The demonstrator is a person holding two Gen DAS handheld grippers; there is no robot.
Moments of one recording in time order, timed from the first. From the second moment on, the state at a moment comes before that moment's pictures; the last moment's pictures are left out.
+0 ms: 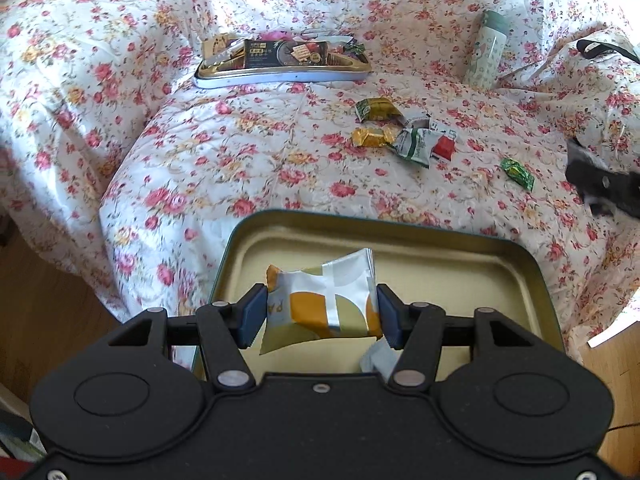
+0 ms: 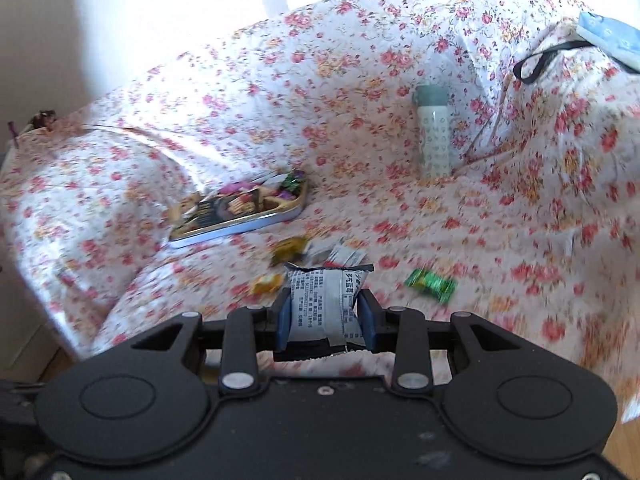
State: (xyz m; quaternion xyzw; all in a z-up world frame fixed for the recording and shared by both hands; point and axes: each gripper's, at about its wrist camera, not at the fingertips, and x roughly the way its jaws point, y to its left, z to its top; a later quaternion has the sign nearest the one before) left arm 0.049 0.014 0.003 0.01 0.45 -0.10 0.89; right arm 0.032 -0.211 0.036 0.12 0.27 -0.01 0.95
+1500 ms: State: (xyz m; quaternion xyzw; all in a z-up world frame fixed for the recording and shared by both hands) left arm 0.014 0.016 -0.023 0.02 0.46 -0.05 0.88; right arm -0.013 -0.149 -0.004 0.04 0.36 0.00 0.93
